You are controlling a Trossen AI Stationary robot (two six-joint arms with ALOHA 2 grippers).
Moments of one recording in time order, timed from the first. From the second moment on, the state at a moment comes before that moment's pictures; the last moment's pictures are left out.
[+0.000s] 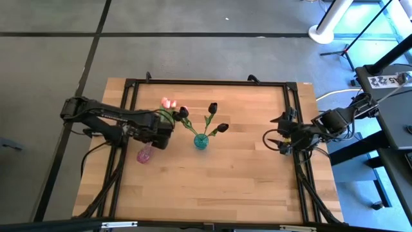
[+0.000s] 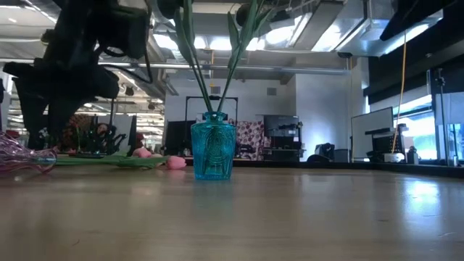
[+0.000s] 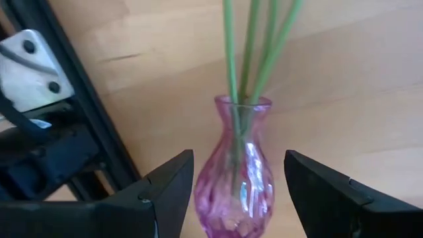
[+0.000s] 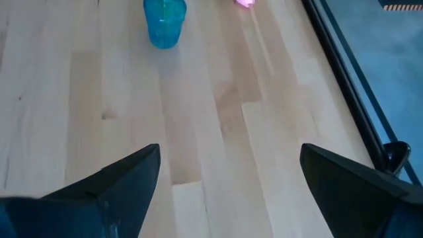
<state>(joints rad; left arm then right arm) 0.00 1.37 0.84 -1.22 0.05 -1.30 0.50 0.87 1.06 -1.18 0.56 0.44</state>
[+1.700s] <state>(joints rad) -0.01 1.37 0.60 -0.84 -0.09 -1.33 0.50 0.87 1.06 -1.18 0.54 0.49</state>
